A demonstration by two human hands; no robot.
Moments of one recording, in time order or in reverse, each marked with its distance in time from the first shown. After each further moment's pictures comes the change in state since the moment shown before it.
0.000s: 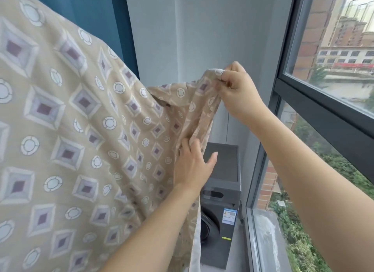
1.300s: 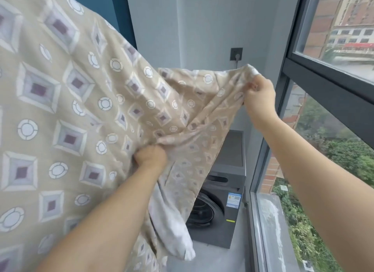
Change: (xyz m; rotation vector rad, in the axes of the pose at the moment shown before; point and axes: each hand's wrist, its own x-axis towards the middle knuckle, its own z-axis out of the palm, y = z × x) left_hand 0.019 -0.129 0.001 0.633 -0.738 -0.344; right_hand -0.033 0.064 0.013 0.152 0.213 0.433
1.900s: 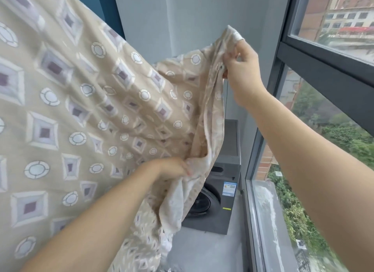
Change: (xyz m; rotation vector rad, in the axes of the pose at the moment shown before) left_hand -0.037 0.039 0.006 -0.451 -0.565 0.519; right_hand 0.006 -0.028 0.014 0.308 -0.116 -0.081
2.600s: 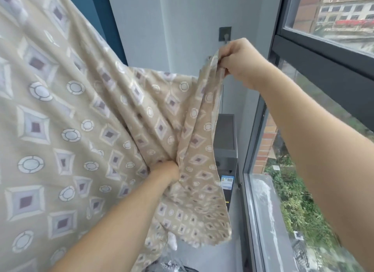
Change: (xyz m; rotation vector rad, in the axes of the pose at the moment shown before) left_hand 0.026 -0.017 0.047 0.386 0.142 -0.317; right_hand 0.016 -0.007 -0.025 -0.385 -0.337 0.079
